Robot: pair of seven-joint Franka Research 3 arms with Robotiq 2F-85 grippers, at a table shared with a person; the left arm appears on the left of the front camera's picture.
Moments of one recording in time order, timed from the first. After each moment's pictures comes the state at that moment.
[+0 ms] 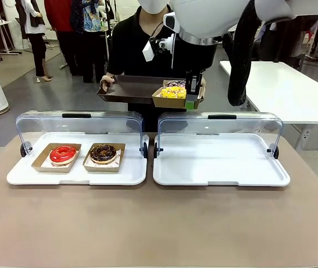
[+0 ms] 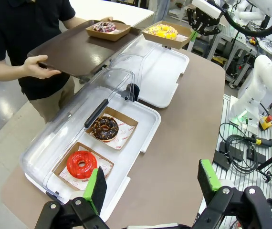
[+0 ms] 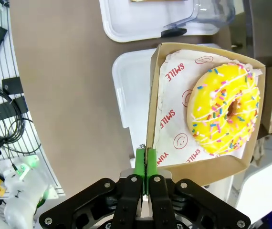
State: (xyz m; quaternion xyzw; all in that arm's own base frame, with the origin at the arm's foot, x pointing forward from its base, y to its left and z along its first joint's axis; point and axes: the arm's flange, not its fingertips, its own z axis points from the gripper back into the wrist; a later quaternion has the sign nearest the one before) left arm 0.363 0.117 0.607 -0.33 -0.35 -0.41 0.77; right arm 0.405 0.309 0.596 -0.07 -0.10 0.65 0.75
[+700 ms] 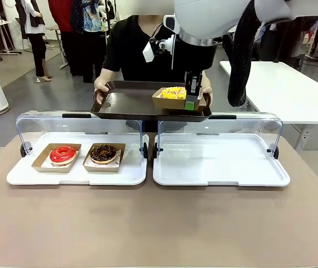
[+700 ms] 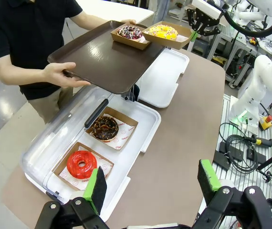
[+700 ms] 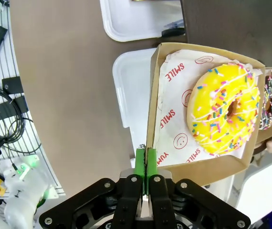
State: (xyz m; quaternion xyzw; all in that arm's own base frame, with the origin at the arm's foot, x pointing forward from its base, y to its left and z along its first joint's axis) left arm 0.363 0.117 0.607 -0.33 -0.35 -0.41 0.77; right arm 0.405 0.309 0.595 -0.07 -0.09 0.65 0.75
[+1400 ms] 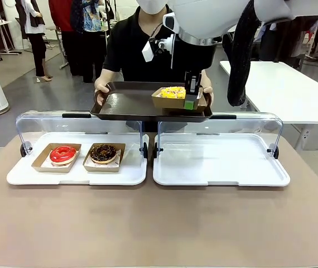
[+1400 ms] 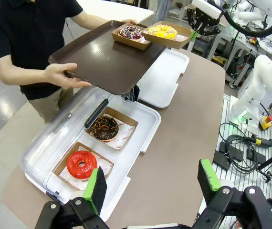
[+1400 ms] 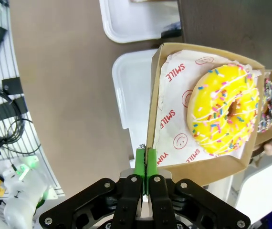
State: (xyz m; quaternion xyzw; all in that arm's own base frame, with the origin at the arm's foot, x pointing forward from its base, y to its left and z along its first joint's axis) left arm 0.363 0.117 0.607 -0.33 -0.35 -0.41 0.77; right arm 0.405 0.314 0.598 -0.07 -0.10 0.65 0.75
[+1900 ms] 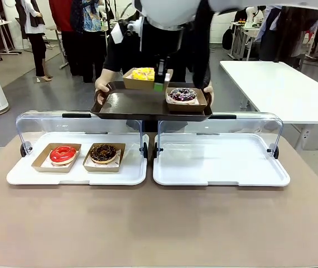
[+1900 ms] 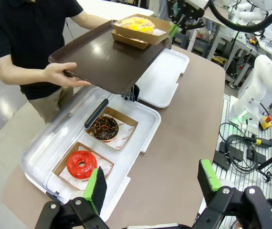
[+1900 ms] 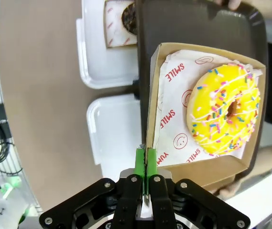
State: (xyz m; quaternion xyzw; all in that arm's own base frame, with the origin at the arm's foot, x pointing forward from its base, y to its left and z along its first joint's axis) left arm 0.363 0.117 0.607 -0.33 -0.35 -0.41 0.77; right arm 0.454 0.385 0.616 -0.06 -0.15 0.68 0.72
